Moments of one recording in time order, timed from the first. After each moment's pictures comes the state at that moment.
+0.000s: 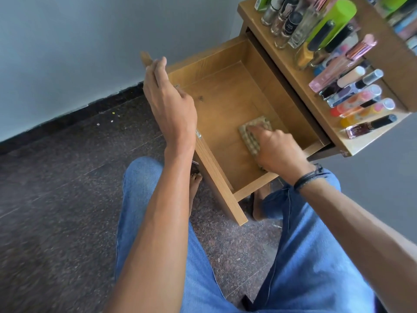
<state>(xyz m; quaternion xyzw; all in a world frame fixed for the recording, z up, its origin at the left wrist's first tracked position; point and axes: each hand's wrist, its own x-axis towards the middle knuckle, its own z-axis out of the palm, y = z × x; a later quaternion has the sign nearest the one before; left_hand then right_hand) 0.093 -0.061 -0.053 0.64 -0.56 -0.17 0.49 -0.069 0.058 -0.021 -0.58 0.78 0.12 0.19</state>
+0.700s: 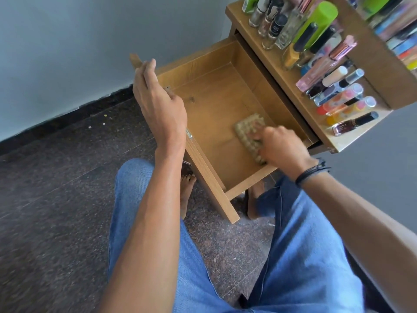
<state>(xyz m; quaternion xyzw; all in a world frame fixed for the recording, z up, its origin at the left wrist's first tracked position) 0.095 -0.060 -0.055 0.64 -0.57 -0.18 0.48 -0.103 0.061 -0.035 -0.56 0.80 0.11 0.17</state>
